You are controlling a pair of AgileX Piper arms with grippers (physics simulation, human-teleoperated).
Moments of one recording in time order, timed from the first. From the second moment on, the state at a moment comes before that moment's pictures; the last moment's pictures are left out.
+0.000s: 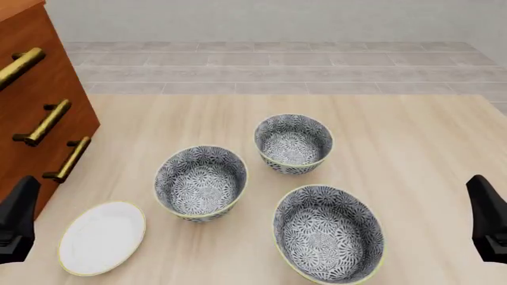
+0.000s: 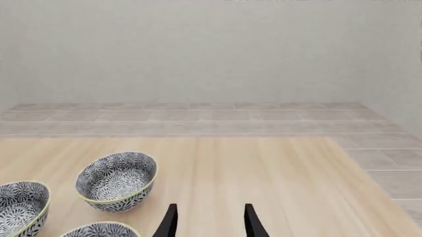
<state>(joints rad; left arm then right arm) 0.01 0.00 -0.01 0.00 0.00 0.00 0.00 -0.01 0.00 0.00</state>
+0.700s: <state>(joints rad) 0.01 0.00 -0.01 0.01 0.00 0.14 0.46 -0.37 0.21 0.02</state>
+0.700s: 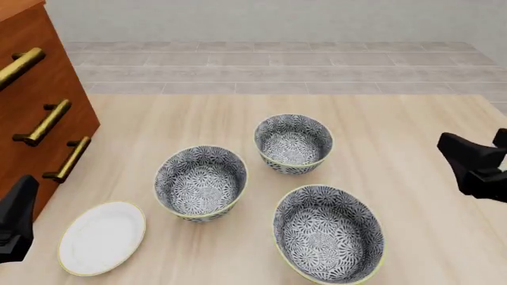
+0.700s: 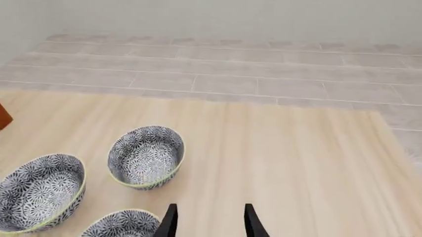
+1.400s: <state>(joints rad) 0.01 0.00 -0.01 0.01 0.00 0.38 0.96 -0.83 0.52 0.17</state>
